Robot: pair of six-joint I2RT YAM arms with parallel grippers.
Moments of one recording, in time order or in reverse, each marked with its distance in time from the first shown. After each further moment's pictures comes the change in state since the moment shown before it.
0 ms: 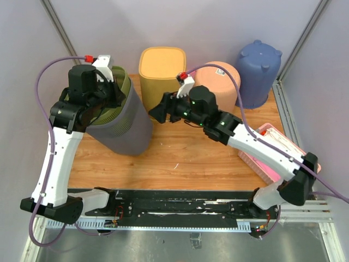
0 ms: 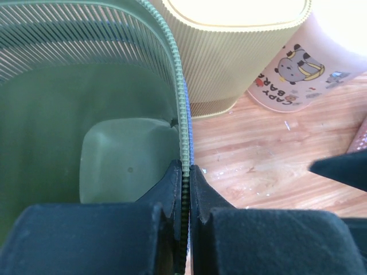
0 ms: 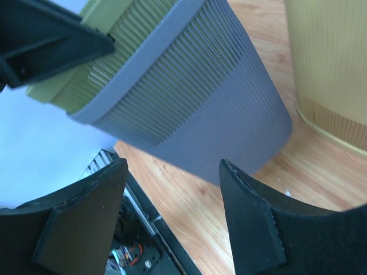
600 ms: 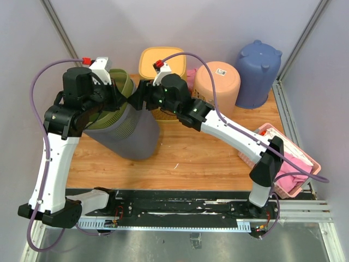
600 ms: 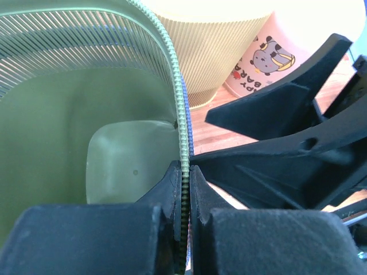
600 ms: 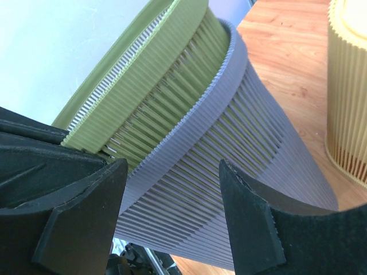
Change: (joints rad) left arm -0.001 -0.044 0.031 -0.062 0.079 -0.027; right arm 0.052 0.360 0.404 -0.002 0.066 0.044
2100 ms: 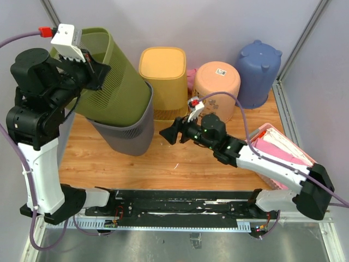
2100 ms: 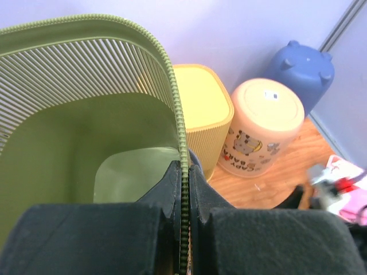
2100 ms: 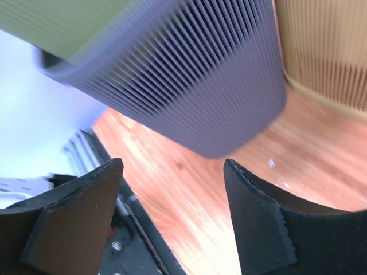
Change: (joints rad) left arm 0.003 0.132 0.559 -0.077 -0.016 0.083; right arm -0.023 -0.536 -0.832 0.338 -0.040 -0.061
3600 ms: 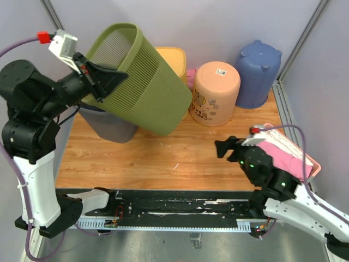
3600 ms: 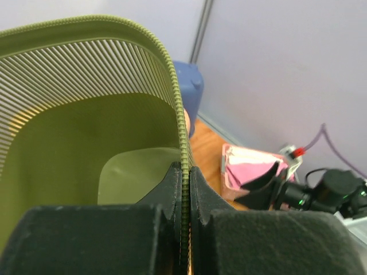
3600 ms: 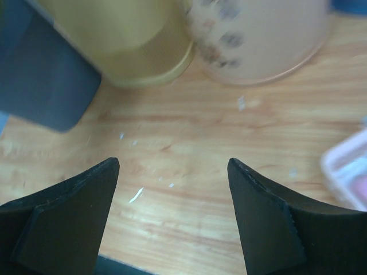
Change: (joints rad) left arm 0.000 -0.107 -0.080 0.213 0.413 -0.144; right arm 0.031 -0.644 -0.355 -0.515 0.589 0.076
